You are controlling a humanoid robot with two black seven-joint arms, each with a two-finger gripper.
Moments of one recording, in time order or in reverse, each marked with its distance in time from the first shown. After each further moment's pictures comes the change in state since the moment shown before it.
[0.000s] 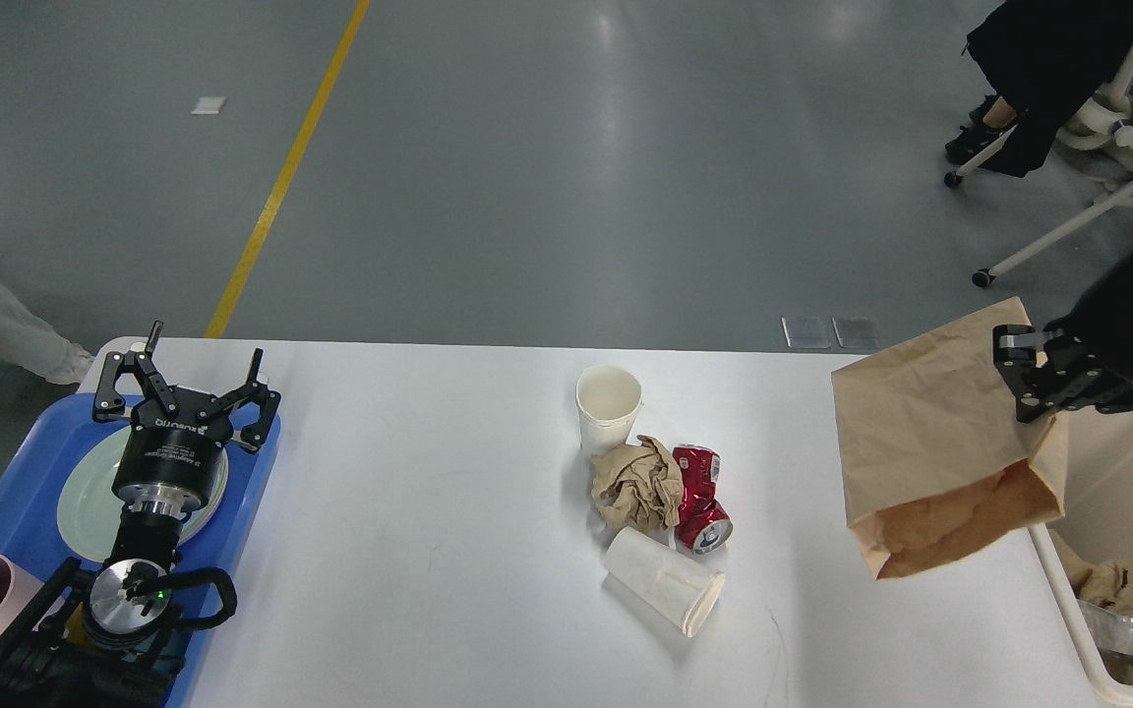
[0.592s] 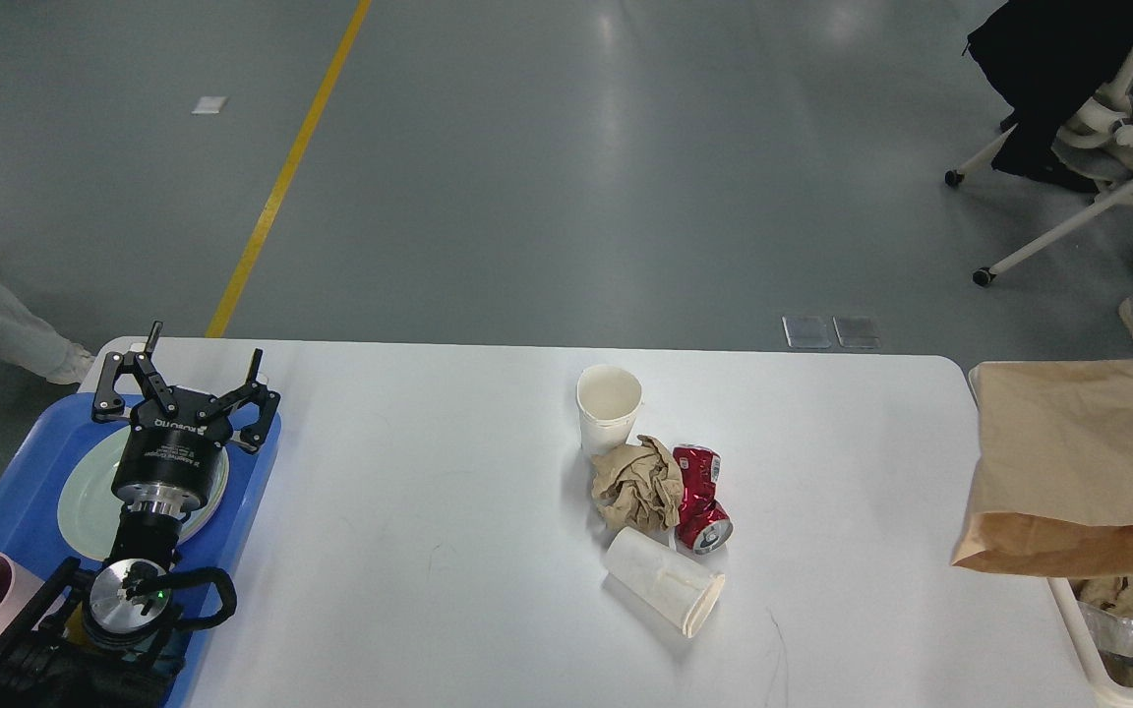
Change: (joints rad) left arm 0.000 0.000 0.000 0.000 0.000 0.001 0.000; right arm -0.055 -0.303 -0.252 -0.064 -0.085 -0.101 0.056
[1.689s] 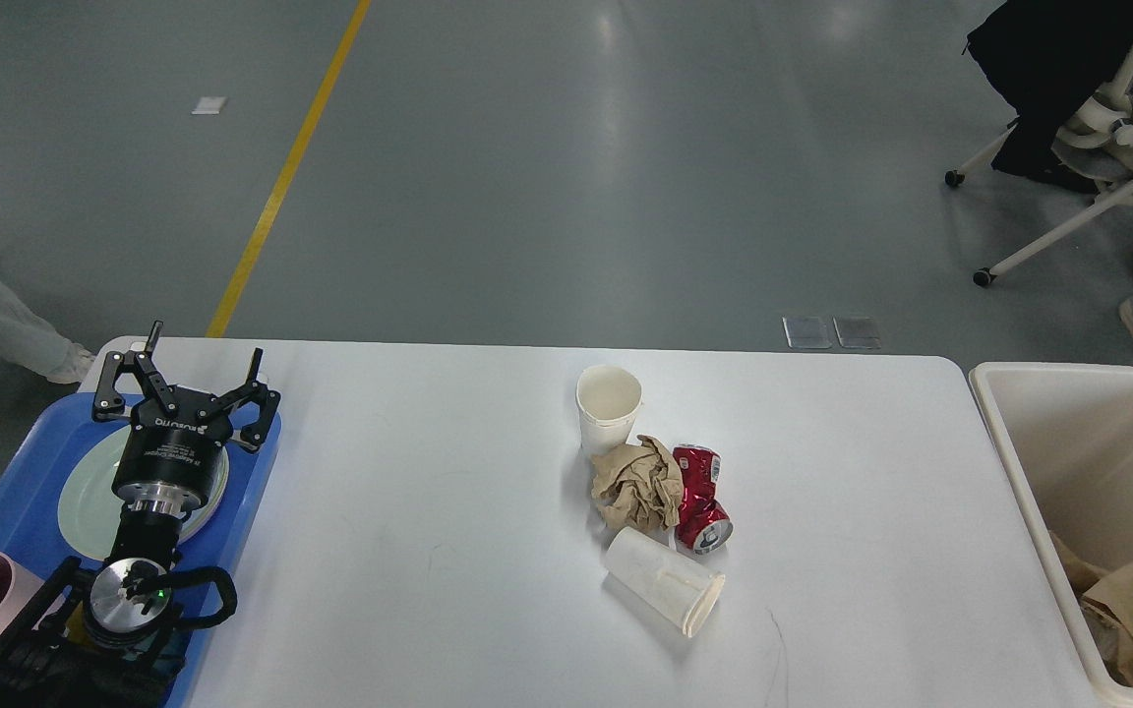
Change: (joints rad) left arm -0.001 -0.001 0.000 0.000 -0.001 0.000 0.000; right arm -1.803 0.265 0.945 -1.538 -0.088 -0.235 0.000
